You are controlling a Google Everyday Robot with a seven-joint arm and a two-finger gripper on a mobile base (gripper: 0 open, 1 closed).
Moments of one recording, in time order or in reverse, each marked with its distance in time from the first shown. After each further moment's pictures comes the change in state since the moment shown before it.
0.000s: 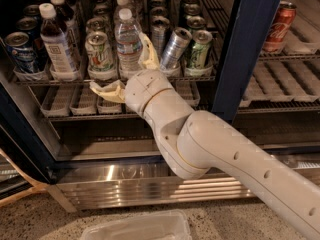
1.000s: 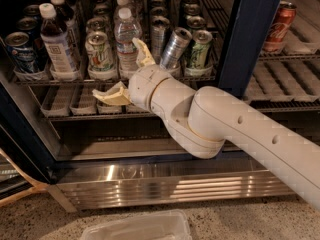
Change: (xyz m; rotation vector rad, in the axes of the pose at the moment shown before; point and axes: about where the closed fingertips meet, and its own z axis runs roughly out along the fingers) arm 0.026 0.020 0.014 -0.225 0.064 0.037
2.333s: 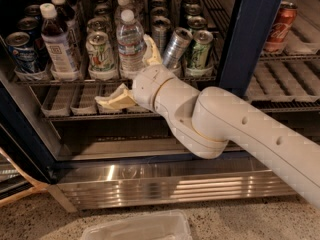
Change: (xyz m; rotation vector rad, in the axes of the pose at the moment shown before) arm 0.003 -0.005 -0.007 0.008 0.003 -0.001
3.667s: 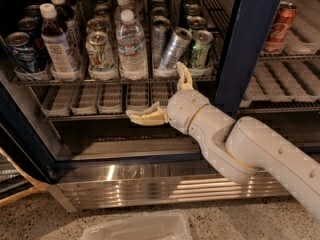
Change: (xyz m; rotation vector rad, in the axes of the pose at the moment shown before) arm 0.061 -0.019 -0.064 0.052 -0.024 0.250
